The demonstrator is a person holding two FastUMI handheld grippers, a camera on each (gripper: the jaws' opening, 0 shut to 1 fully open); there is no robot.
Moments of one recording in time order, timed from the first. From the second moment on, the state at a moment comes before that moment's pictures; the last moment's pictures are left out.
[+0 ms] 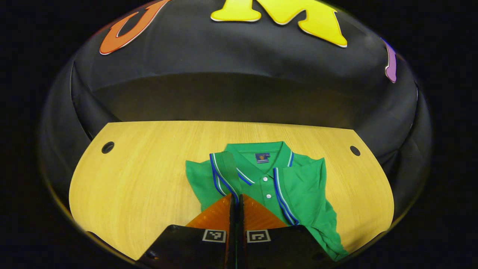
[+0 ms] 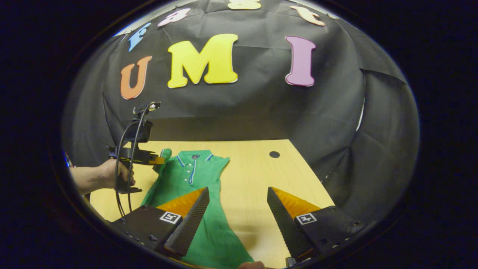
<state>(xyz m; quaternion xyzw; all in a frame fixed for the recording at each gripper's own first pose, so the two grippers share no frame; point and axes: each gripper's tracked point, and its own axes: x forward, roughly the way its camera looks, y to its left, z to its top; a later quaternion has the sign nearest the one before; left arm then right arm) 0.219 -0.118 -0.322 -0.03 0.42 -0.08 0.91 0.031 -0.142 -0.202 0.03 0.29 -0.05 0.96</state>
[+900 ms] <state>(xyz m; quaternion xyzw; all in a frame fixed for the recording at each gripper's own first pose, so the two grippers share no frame) 0.131 -0.073 -0.195 -0.04 0.26 -0.07 0.96 0.022 -0.100 -0.192 0.00 0.26 0.02 0.97</state>
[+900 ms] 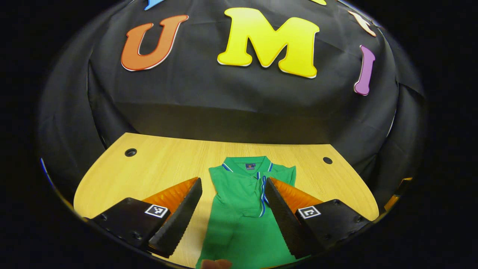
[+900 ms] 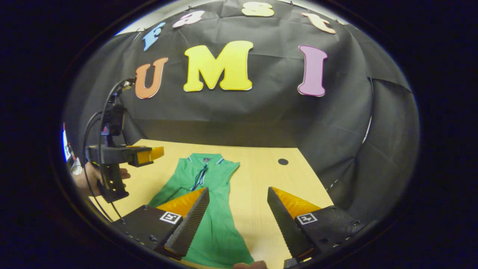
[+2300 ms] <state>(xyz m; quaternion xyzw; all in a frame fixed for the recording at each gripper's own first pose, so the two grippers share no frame) -0.180 0.015 -0.335 -0.05 0.61 -0.08 0.79 -0.142 -0.123 -0.425 -0.02 0.57 0.04 0.82</state>
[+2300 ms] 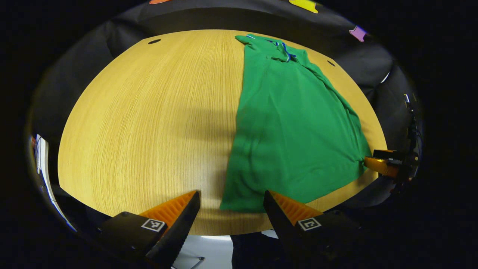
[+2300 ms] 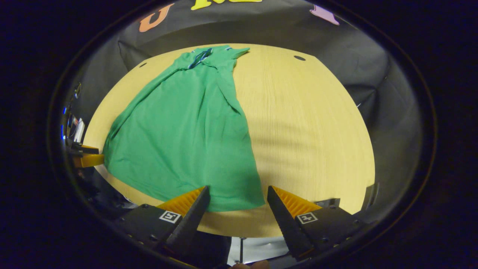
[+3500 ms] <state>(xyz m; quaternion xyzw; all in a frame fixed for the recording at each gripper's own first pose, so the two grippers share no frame) -0.123 0.001 -0.264 -0.13 0.60 -0.13 0.78 -0.105 -0.107 -0.361 0.06 0.54 0.09 0.83</state>
